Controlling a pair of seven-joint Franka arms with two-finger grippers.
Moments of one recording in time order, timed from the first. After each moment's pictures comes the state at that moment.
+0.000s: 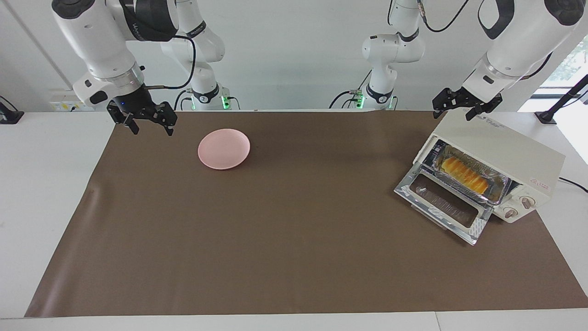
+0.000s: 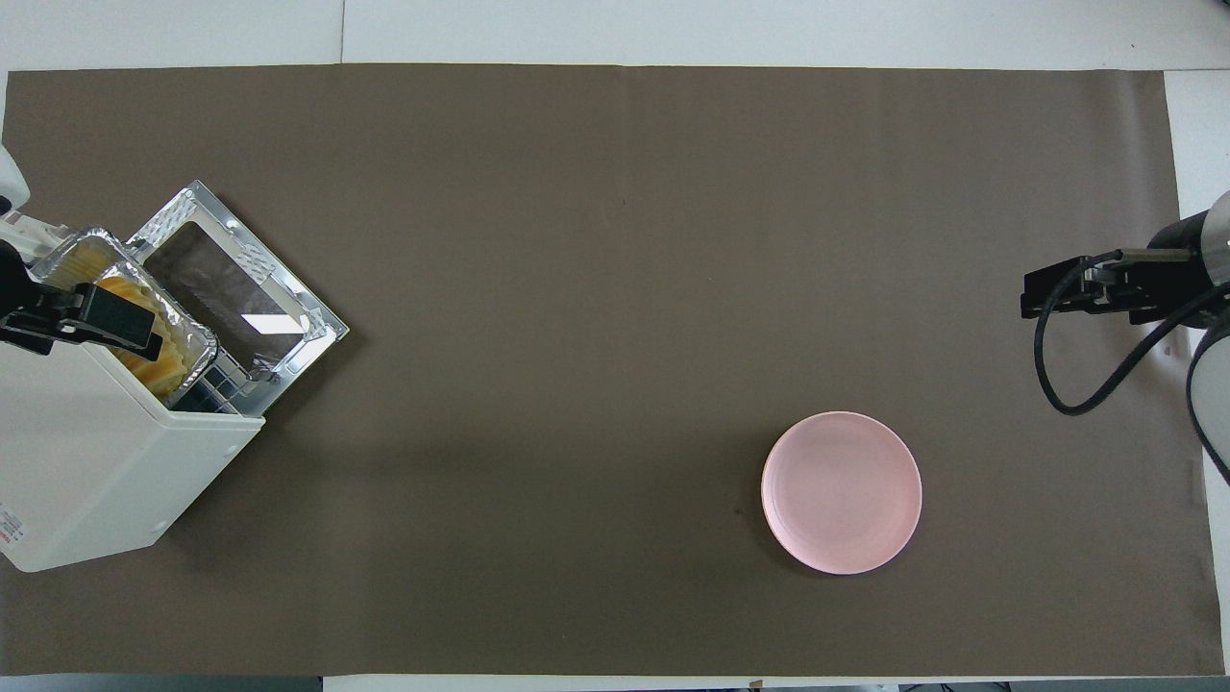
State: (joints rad) left arm -0.11 0.04 0.05 -1.54 -0.02 1.37 0.09; right arm -0.14 -0.05 0.15 -1.72 0.01 1.64 0.09
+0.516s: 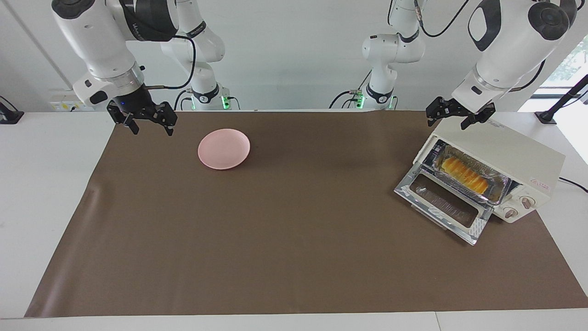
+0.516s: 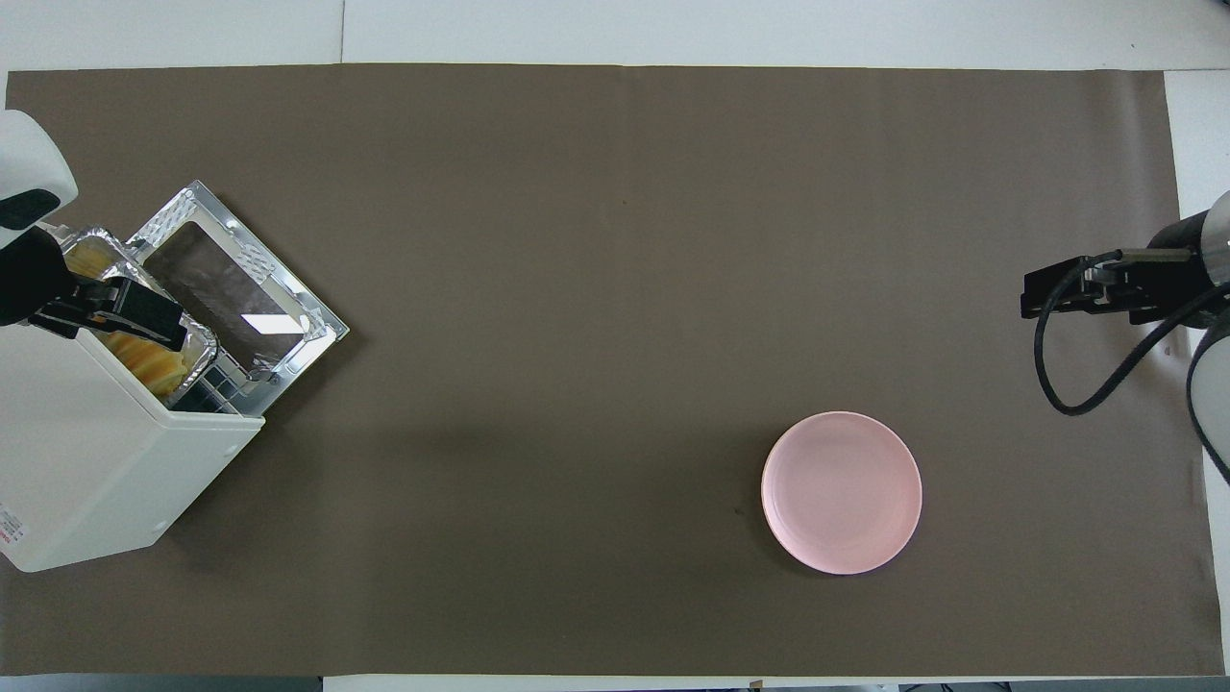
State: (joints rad) left arm -0.14 0.05 0.04 -1.55 0.00 1.41 0.11; right arm -0.14 -0.05 0.15 -1.72 0.01 1.64 0.09
